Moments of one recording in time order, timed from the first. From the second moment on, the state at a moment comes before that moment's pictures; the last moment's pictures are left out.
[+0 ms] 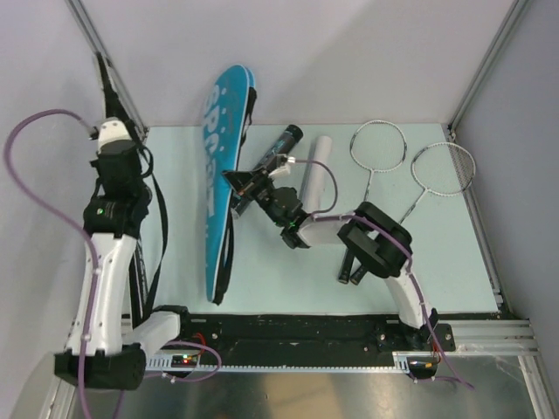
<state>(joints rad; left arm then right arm) -0.03 1.06 1.29 -0.69 -0.69 -0.02 0.90 2.12 1.25 1.14 0.19 1.14</state>
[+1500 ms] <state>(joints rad) -0.21 1.11 1.45 -0.70 -0.35 -0.08 0.75 1.52 1.17 -0.05 0.14 0.79</state>
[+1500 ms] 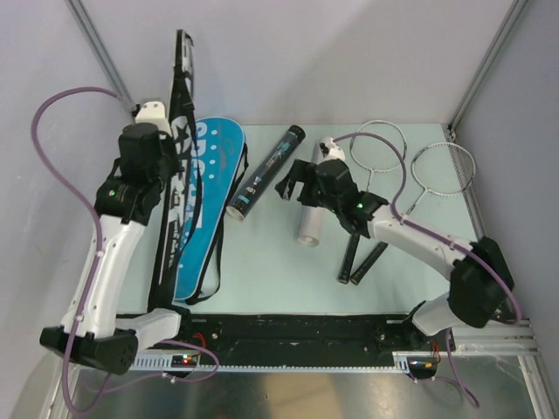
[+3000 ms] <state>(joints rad) -0.44 1.13 1.42 -0.65 -0.44 -0.47 0.96 1.17 0.92 0.03 0.12 0.76</state>
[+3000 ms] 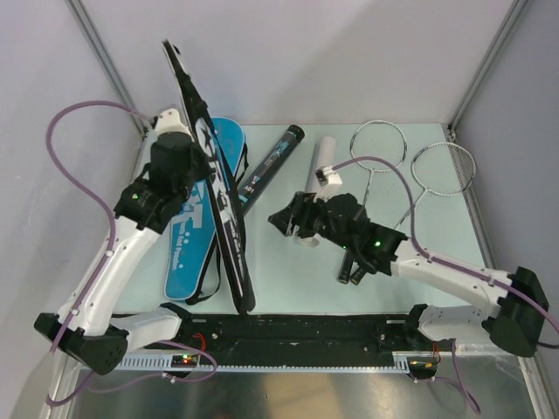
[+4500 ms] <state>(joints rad) -0.59 1.36 1.29 -0.61 -0.46 -0.63 1.18 1.43 0.95 0.12 0.40 0.74</state>
